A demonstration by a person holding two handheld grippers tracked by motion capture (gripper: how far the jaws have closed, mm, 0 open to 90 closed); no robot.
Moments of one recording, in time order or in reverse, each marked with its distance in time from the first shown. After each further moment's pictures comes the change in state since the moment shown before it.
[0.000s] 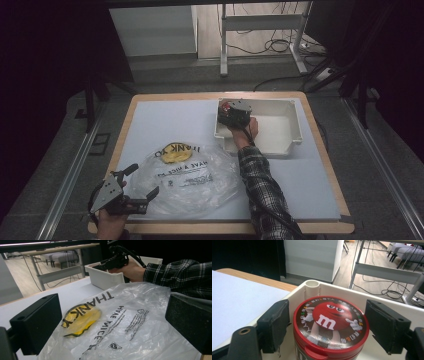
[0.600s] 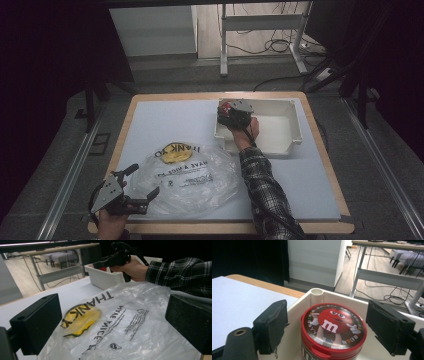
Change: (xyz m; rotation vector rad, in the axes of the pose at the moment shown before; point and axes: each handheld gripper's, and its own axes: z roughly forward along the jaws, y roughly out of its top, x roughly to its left) left arm -0.001 0.000 0.001 0.003 -0.001 0.003; right arm 0.001 0.006 -0.012 -0.039 0.025 -0.006
